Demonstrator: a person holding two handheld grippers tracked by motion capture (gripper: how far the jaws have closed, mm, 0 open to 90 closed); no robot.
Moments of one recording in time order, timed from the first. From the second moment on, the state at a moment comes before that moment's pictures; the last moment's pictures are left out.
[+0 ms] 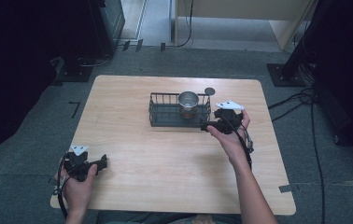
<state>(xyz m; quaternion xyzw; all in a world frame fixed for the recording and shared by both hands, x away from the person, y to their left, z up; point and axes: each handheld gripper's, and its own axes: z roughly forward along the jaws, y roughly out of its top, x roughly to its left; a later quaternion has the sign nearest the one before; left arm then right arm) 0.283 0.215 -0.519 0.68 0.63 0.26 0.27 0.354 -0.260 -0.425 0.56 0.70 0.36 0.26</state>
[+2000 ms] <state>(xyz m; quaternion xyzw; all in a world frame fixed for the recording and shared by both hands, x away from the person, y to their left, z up) 0.283 0.215 -0.518 0.68 0.63 0.26 0.27 0.223 -0.390 -0.527 0.67 0.63 0.28 0.27</state>
